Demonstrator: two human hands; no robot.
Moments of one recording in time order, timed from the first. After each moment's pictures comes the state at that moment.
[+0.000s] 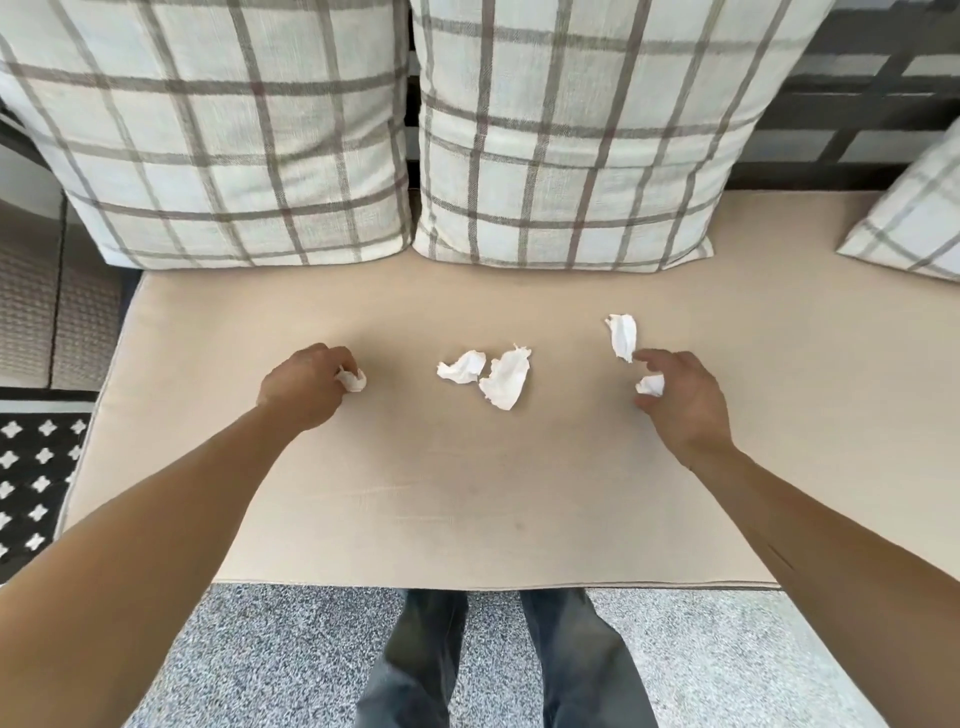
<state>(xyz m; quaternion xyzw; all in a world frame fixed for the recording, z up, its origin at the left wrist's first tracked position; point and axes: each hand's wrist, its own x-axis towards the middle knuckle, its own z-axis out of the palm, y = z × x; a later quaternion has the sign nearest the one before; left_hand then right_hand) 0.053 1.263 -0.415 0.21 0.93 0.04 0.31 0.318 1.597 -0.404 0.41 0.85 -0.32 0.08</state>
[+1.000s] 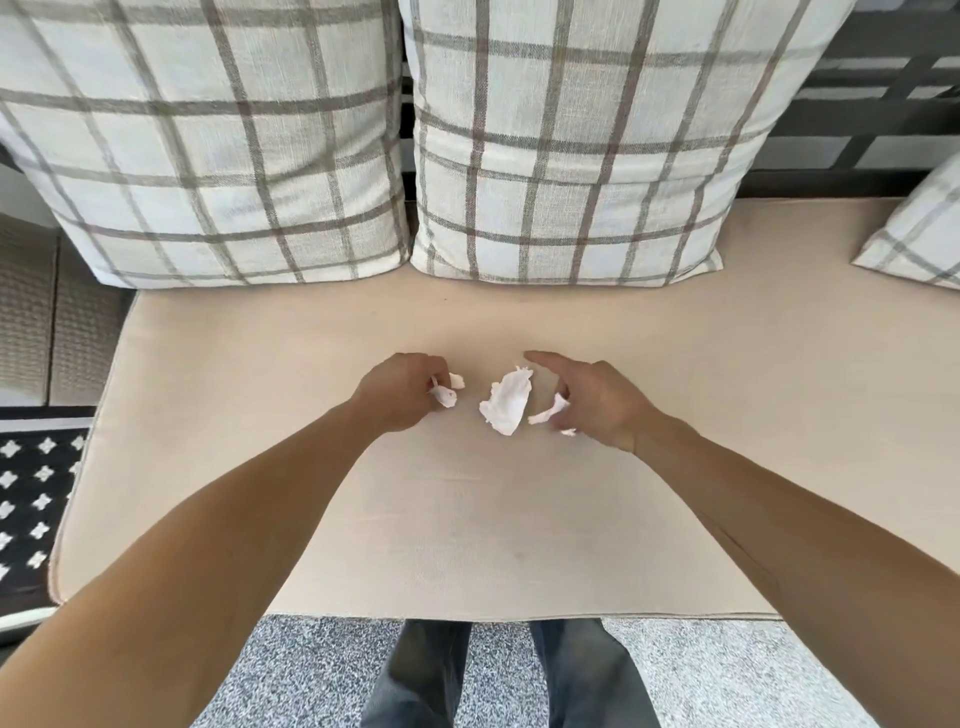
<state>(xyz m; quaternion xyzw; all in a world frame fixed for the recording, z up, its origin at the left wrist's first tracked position) 0.075 1.351 -0.425 0.30 0.84 0.16 0.42 0.230 1.565 -0.388 0.23 0.81 -0.47 0.27</state>
